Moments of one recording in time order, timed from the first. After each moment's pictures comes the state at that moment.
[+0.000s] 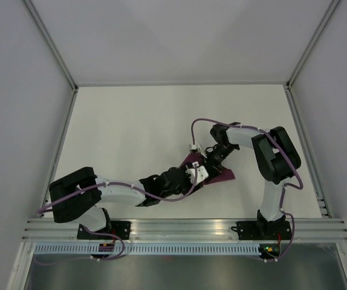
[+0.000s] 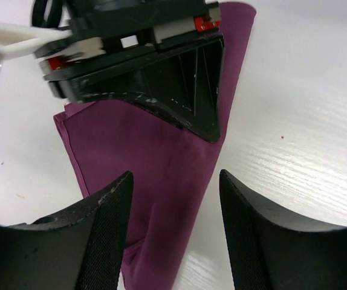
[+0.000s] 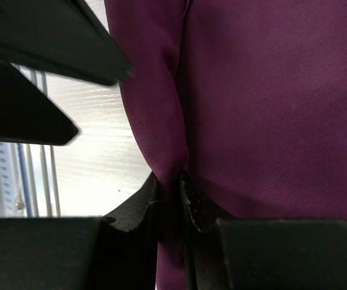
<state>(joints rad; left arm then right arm) -1.16 1.49 0.58 0.49 -0.17 0.15 0.41 1.95 1.15 -0.93 -0.82 -1.02</state>
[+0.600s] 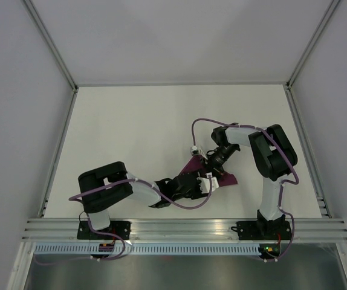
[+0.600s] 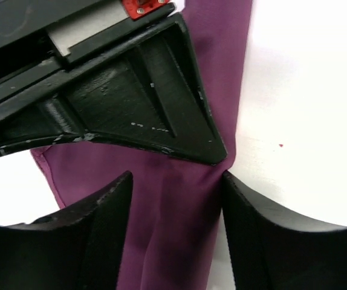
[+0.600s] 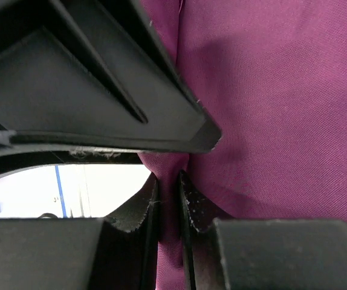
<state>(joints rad) -1.20 1.79 0.66 0.66 -0.17 0.35 0.40 2.00 1.16 -1.04 -0.86 -1.01</state>
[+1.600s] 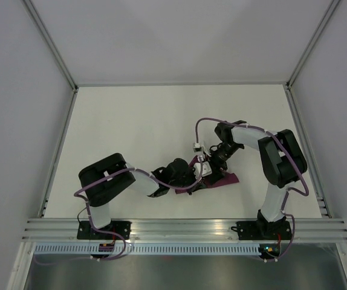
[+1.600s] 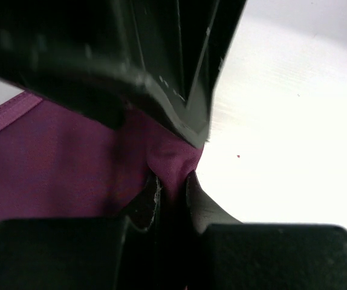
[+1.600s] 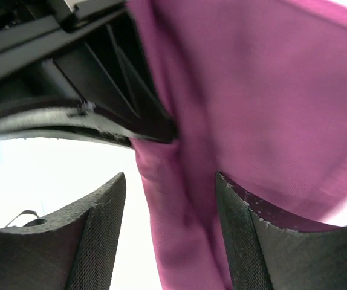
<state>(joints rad) -1.04 1.83 0.67 0.68 0.28 0.05 0.38 1.89 1.14 -1.01 -0.78 -0.98</state>
